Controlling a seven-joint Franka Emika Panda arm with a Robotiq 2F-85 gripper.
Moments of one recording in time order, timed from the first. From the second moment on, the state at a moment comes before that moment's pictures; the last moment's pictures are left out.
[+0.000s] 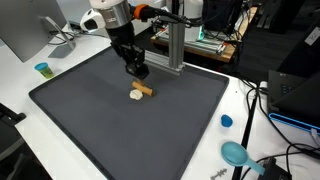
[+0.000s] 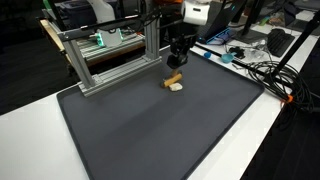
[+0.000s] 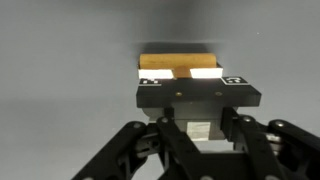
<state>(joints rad) 0.04 0.40 0.03 -1.81 -0.04 2.09 0.13</state>
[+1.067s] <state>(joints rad) -0.04 0.23 0.02 -1.94 0.09 2.13 -0.02</state>
